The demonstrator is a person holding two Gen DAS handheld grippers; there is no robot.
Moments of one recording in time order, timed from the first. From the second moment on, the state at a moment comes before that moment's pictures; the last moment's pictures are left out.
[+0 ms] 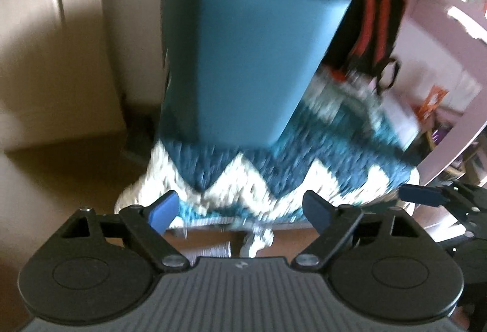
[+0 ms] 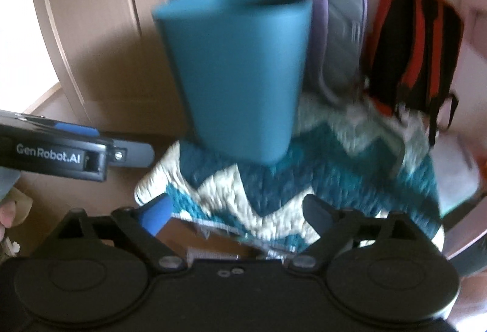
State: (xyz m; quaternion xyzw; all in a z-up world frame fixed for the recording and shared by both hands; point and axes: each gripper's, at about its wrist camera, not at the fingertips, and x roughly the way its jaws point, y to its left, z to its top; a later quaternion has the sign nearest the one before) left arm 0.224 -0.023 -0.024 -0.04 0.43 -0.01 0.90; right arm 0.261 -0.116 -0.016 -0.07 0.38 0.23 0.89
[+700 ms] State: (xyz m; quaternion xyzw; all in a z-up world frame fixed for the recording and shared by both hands) left arm 0.311 0.031 -0.328 -0.17 0.62 0.13 0.75; right arm 0.326 -0.119 -0.302 -0.03 0.55 0.21 0.80
